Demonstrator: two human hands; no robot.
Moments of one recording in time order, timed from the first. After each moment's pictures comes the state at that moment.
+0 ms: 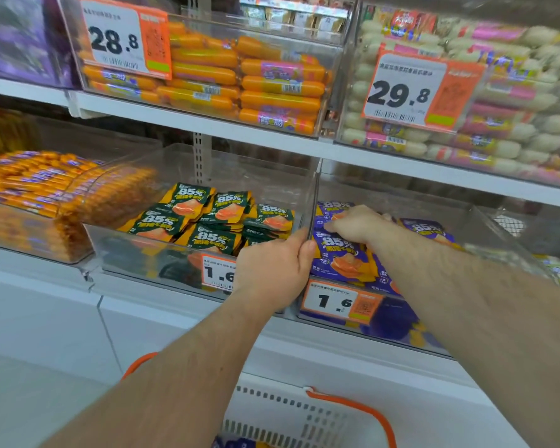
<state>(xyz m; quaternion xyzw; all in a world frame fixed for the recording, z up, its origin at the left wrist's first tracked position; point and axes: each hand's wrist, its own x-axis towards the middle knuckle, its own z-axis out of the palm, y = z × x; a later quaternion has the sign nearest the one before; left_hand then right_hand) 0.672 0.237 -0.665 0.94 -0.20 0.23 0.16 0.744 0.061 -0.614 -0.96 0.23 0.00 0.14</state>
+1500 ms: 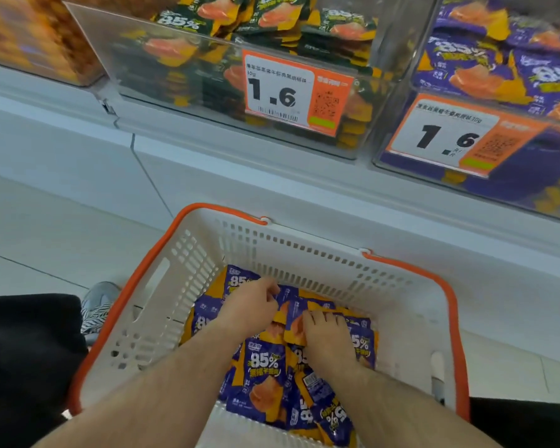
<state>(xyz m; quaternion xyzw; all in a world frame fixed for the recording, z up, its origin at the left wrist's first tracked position) 0.563 0.332 -0.930 0.92 -0.01 -0.25 0.30 0.507 0.160 -1.005 -0.97 -0.09 0.23 -0.02</state>
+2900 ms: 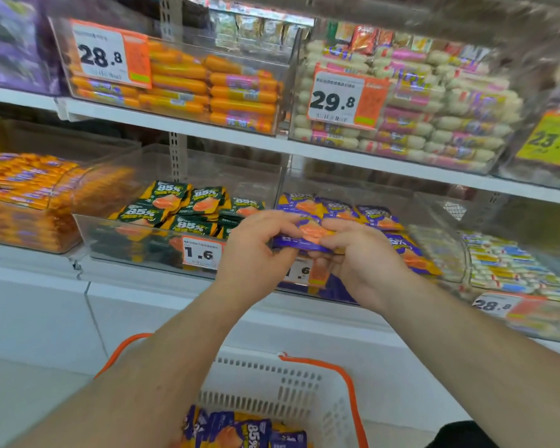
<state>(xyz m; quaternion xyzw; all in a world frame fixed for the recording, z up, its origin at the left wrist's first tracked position) 0.591 0.244 -0.636 0.75 -0.32 0.28 0.51 0.542 0.097 -0.587 -0.67 0.15 -0.08 0.73</state>
